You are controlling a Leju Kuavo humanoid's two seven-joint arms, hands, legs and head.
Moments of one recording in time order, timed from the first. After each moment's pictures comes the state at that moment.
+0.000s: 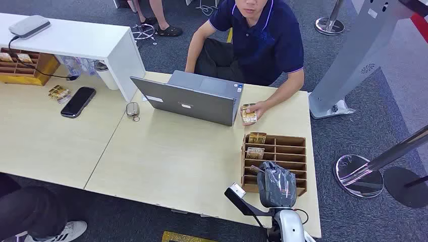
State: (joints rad) left arm -0.13 0.23 -1.15 -0.33 0.95 -0.19 0.24; right arm -0.26 -0.15 1.02 -1.26 1.32 -0.70 0.17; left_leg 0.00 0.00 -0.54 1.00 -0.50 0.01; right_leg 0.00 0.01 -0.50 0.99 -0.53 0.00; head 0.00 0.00
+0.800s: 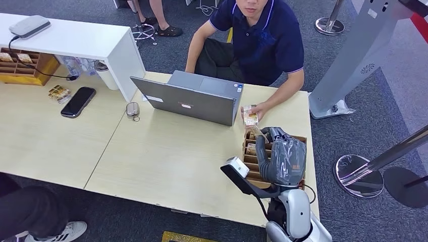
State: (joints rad) left arm -0.14 0.21 -1.21 -0.32 0.84 -0.21 0.24; right arm -0.51 0.01 0.95 -1.18 1.27 -0.70 0.12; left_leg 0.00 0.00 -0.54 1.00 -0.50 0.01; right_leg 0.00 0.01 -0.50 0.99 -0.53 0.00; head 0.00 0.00
